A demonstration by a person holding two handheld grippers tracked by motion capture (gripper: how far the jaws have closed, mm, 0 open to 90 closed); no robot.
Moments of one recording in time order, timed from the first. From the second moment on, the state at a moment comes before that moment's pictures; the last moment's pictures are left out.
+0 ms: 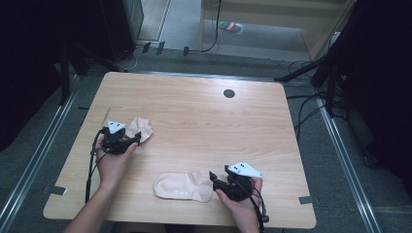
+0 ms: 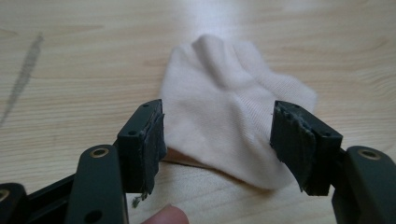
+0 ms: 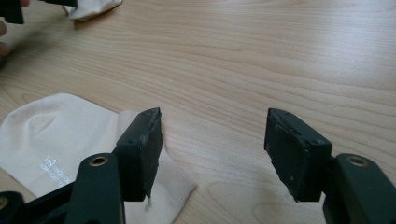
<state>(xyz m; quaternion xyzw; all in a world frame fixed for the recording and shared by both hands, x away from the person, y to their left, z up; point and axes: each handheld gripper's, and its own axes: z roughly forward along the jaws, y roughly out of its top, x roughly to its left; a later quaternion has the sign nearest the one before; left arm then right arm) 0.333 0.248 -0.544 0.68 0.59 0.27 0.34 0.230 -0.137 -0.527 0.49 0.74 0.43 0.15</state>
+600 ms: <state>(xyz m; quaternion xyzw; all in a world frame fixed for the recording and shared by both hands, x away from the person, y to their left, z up) 0.314 0.205 -0.525 0.70 0.56 0.21 0.39 0.231 -0.134 -0.527 0.49 0.74 0.44 0.15</state>
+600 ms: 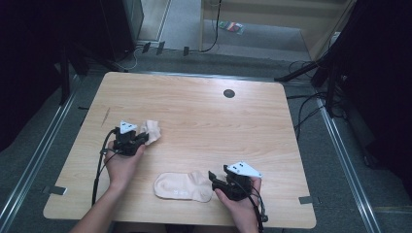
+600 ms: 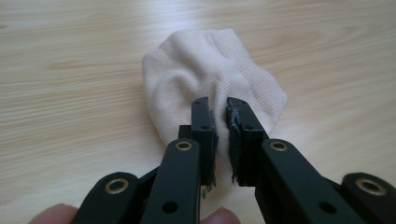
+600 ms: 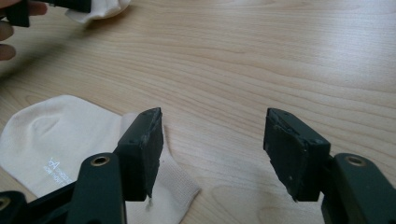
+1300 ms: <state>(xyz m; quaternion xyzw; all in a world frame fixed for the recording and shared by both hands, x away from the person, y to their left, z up) 0.265 0.191 -0.525 0.70 0.53 0.18 0.45 0.240 -0.119 -0.518 0.48 0.74 0.45 0.14</state>
